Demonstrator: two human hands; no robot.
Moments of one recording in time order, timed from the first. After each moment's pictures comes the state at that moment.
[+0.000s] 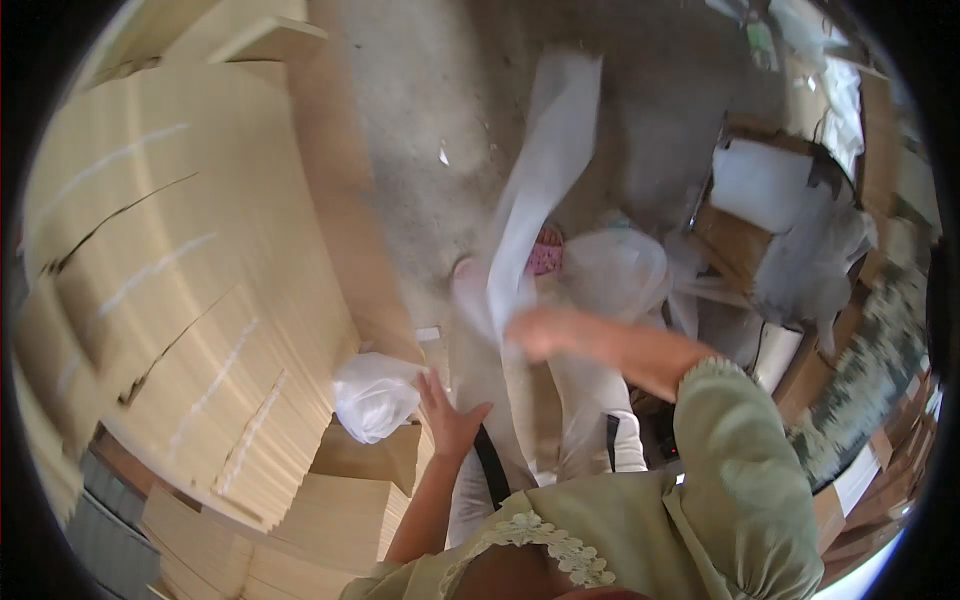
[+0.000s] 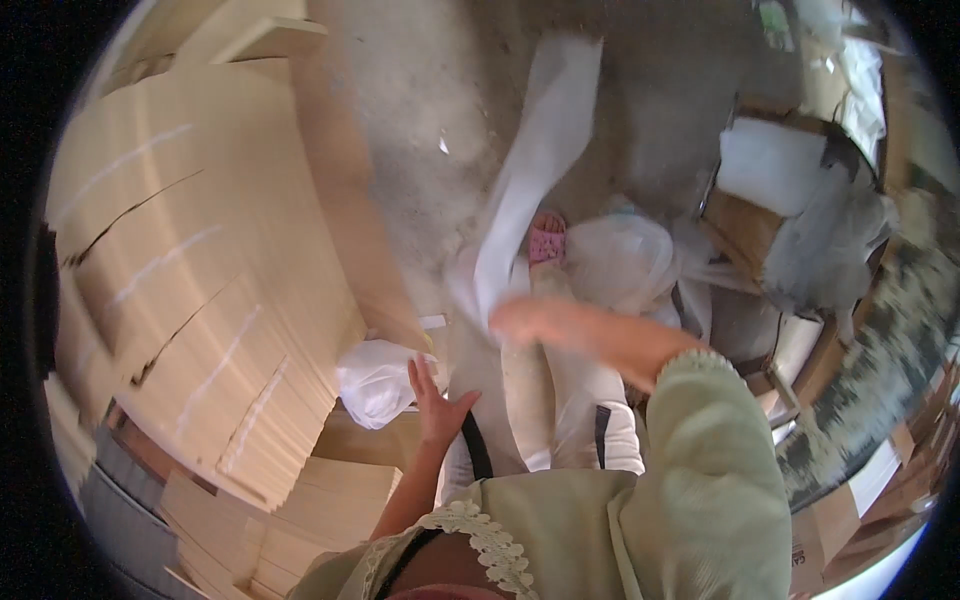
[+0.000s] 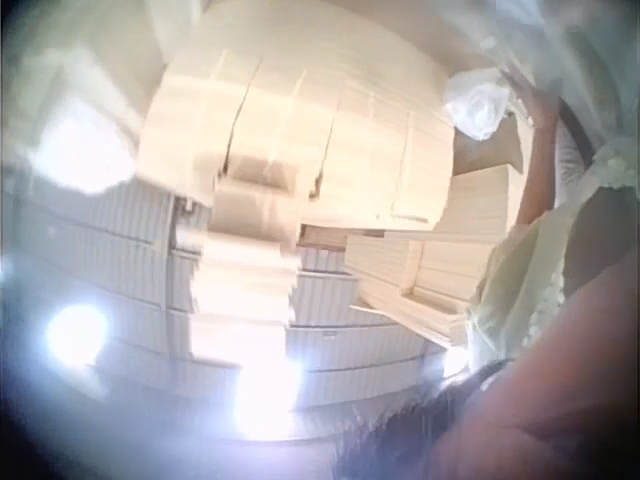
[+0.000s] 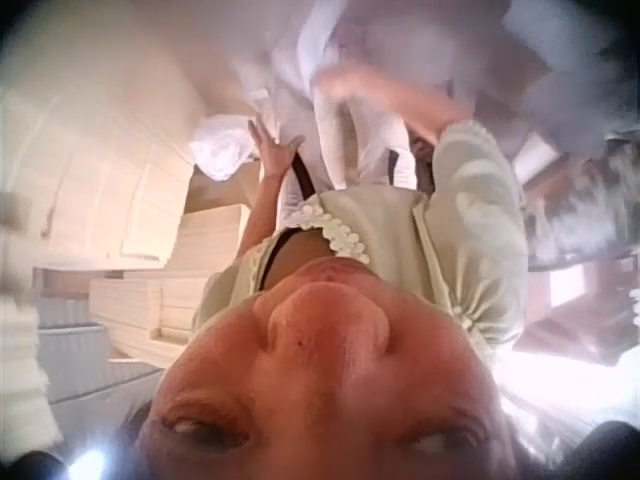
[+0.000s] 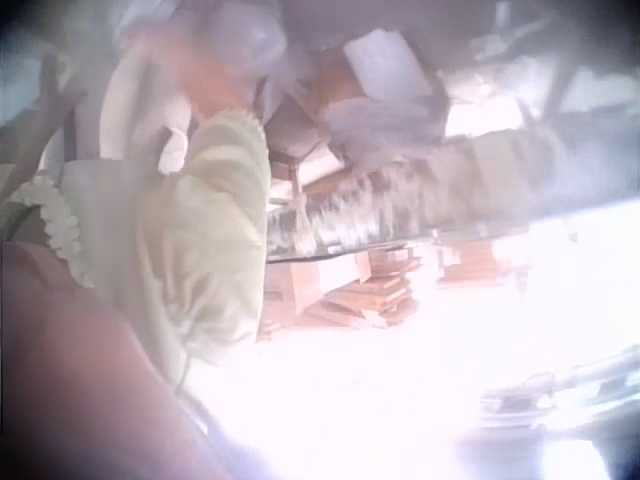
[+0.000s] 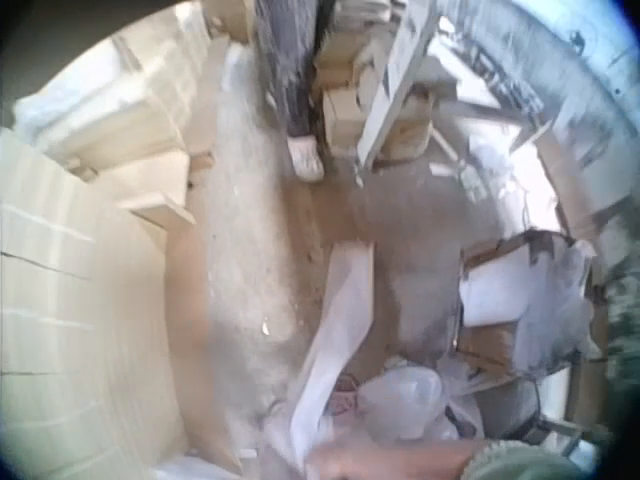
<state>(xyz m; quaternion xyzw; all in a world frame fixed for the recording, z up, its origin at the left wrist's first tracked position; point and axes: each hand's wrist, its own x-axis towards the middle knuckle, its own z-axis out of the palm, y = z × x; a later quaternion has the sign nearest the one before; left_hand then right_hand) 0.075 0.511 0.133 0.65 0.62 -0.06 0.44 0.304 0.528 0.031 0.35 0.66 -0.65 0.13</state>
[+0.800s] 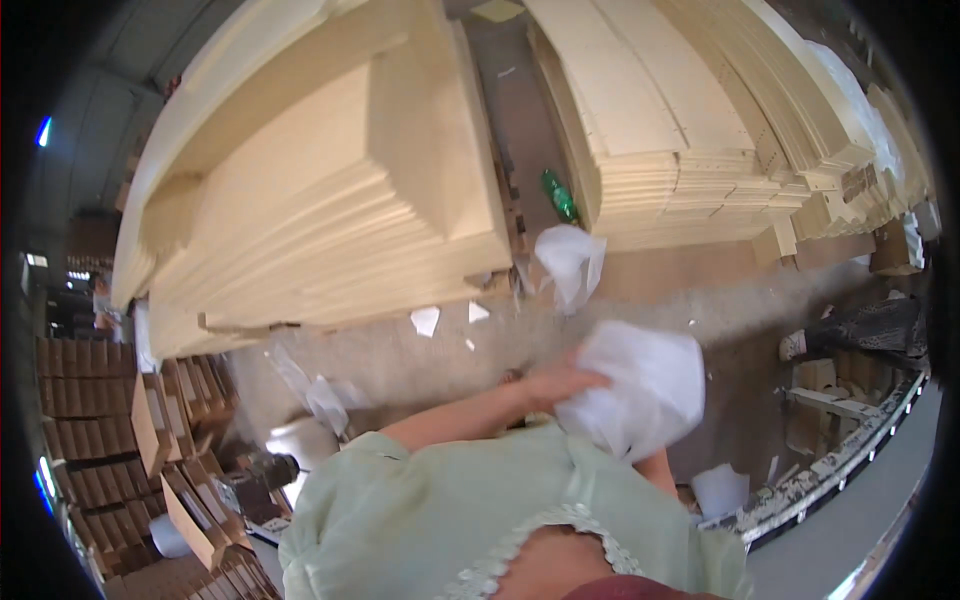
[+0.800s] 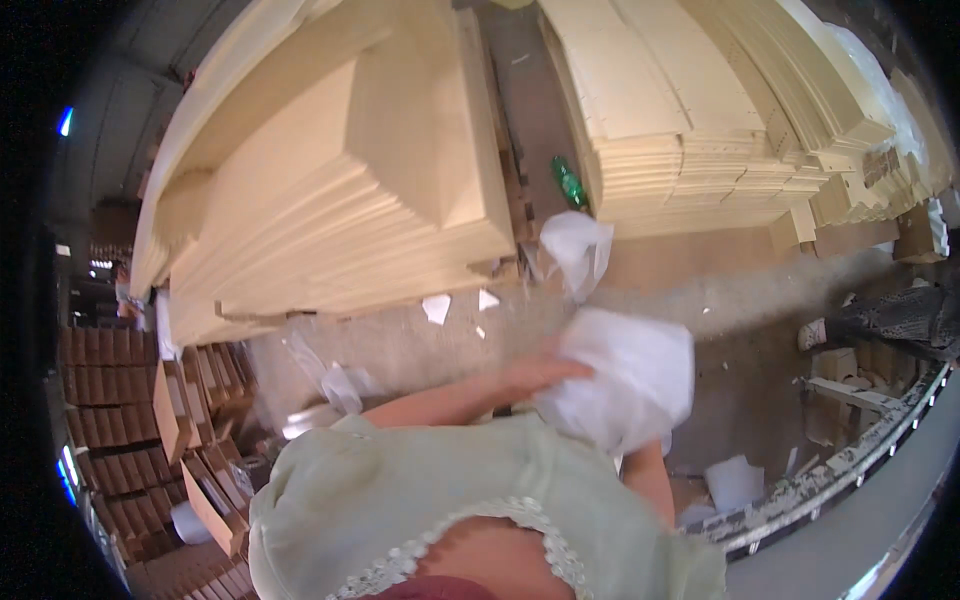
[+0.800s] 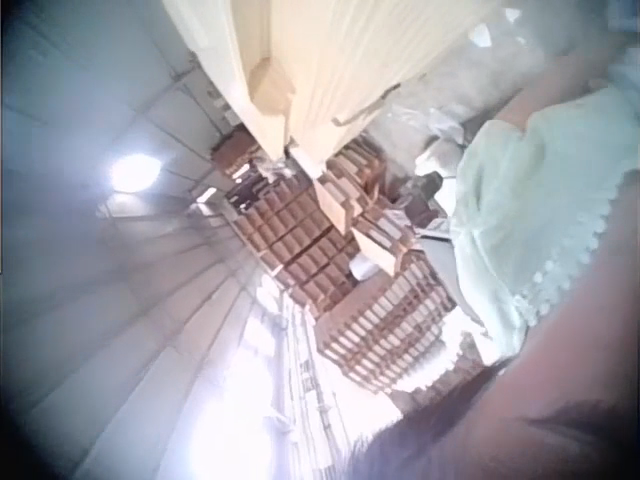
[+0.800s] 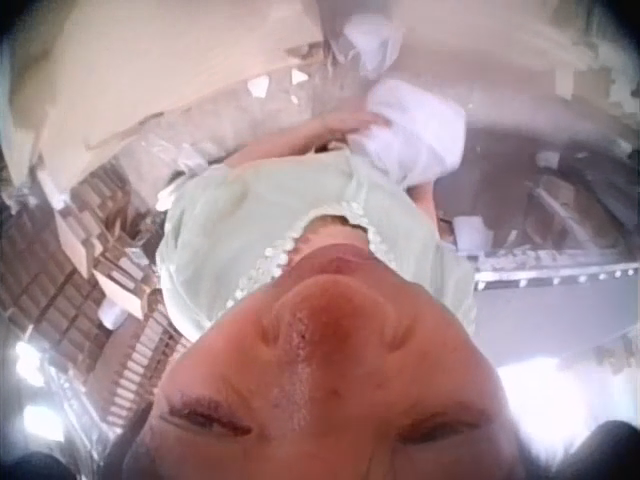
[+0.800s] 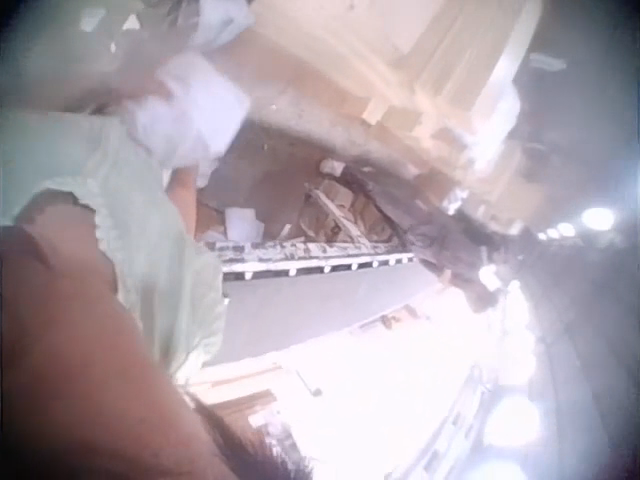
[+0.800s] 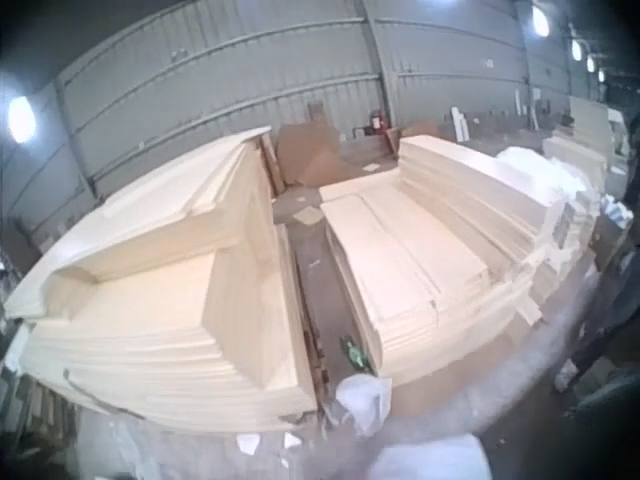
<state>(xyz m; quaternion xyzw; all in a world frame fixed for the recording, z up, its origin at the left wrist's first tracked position) -0.069 0.242 0.469 0.14 0.52 0.49 0.69 0.122 0.326 0.372 0.40 0.19 -0.89 -0.11</state>
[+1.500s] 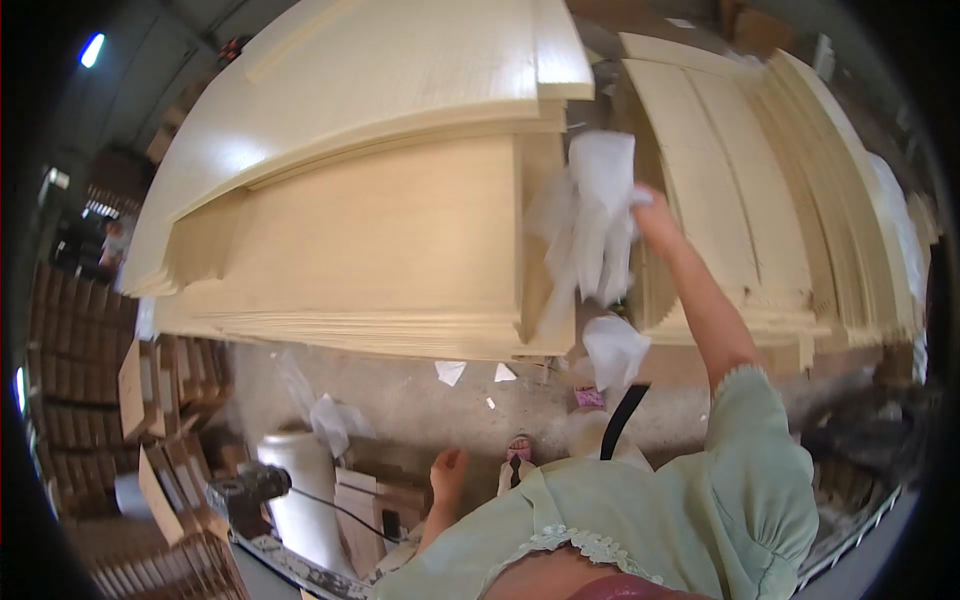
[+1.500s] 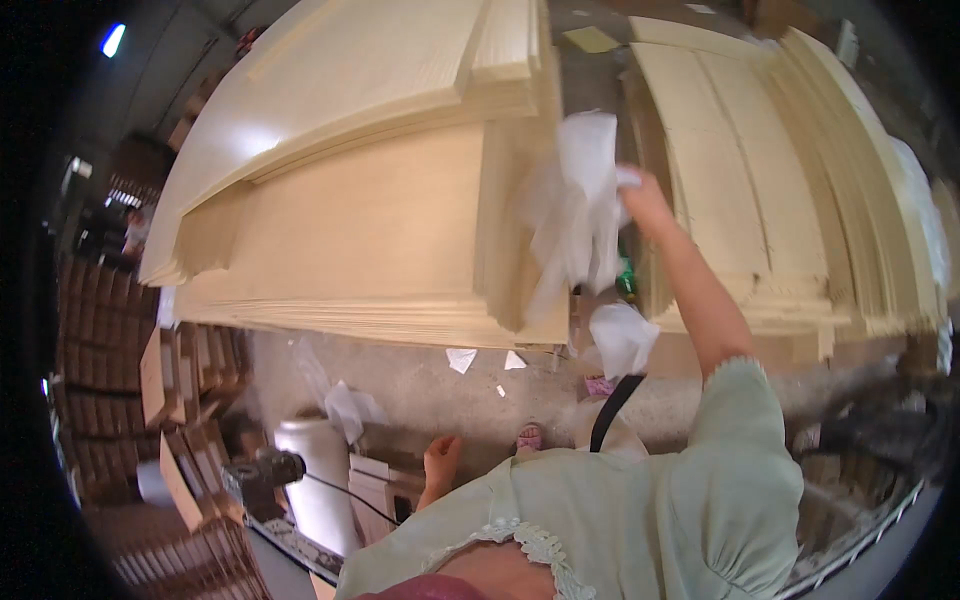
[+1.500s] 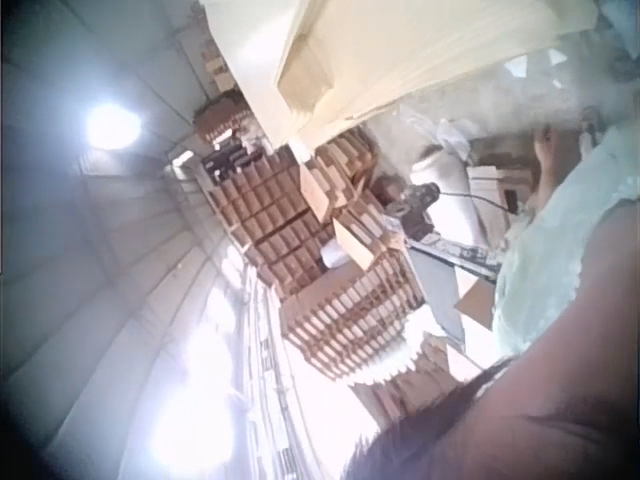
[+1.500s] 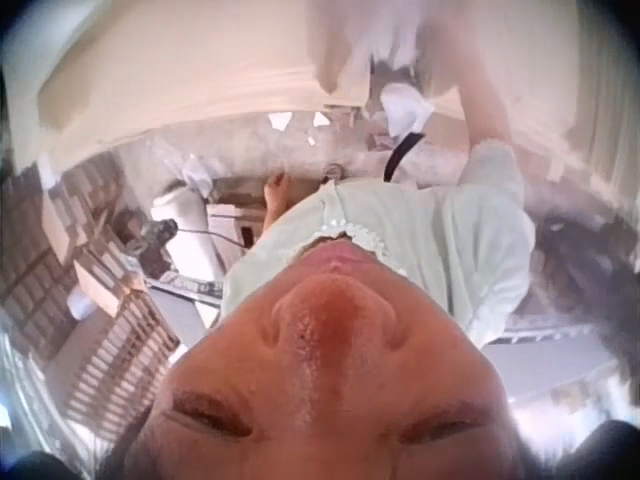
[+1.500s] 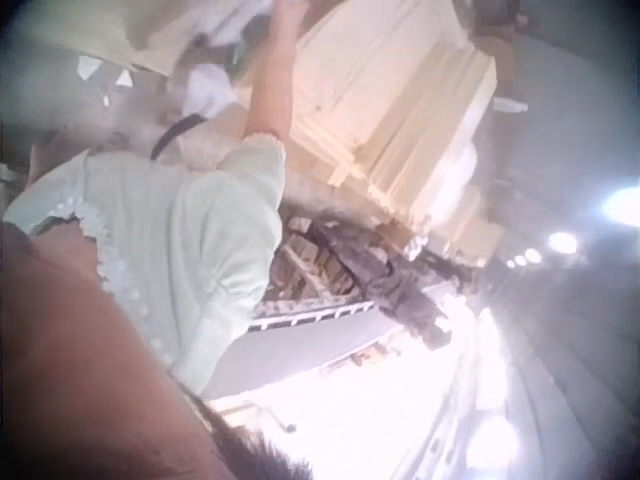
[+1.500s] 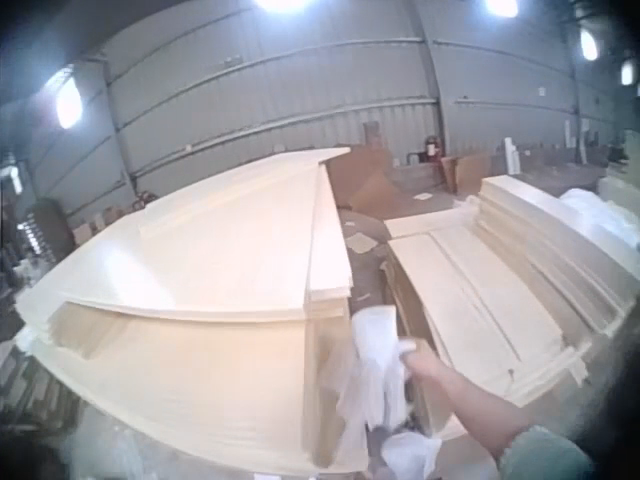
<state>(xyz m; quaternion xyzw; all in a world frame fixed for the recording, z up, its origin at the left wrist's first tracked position) -0.197 0.010 0.350 -0.09 0.90 0.41 0.14 -0.372 0.555 0.483 0.20 0.70 -0.67 -0.17</state>
